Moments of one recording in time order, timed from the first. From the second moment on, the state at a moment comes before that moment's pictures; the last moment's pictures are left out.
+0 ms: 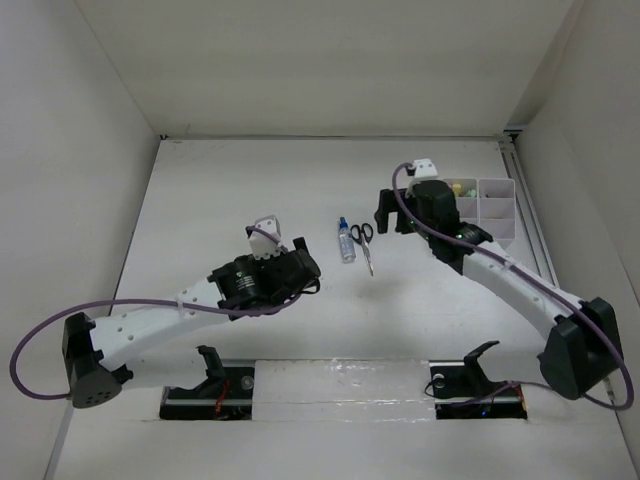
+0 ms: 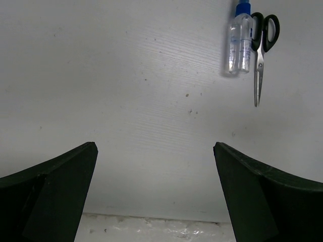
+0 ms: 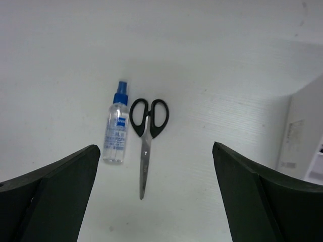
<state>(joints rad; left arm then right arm) -1.10 1.09 1.00 -0.96 -0.71 -1.21 0.48 1.25 0.93 -0.13 0.15 0.26</state>
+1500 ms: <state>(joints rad) -0.96 1.44 1.07 -0.53 -0.57 -0.96 0.69 1.27 1.10 -0.29 0.57 0.44</state>
